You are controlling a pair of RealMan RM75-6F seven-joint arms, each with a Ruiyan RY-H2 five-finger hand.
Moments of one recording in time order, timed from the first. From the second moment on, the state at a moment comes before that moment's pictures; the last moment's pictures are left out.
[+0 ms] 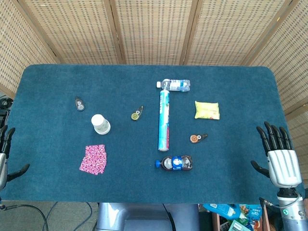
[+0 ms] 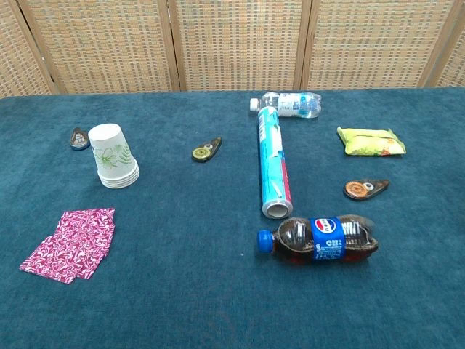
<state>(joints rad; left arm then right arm) -0.06 -1.06 -0.06 -1.89 1.43 1.61 0.33 0.12 -1.12 0.13 -1.76 -1.55 1.57 -0.25</state>
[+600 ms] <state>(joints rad) -0.21 -1.08 -0.12 -1.78 1.44 1.41 0.29 0.13 -1.12 0.13 -1.76 -1.52 1.54 -0.25</state>
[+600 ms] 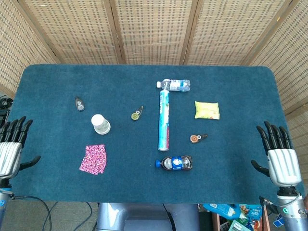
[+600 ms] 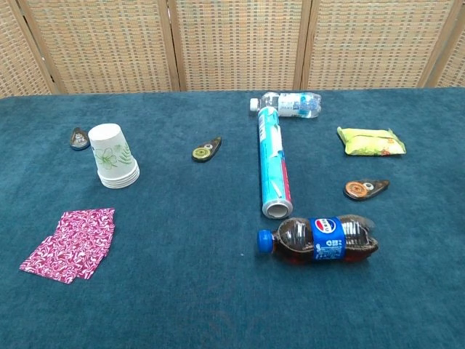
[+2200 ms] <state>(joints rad) -0.78 -1.49 -0.16 -1.14 1.33 0.83 0.24 0.17 -1.12 0.19 -1.70 -1.33 1.45 -0.23</state>
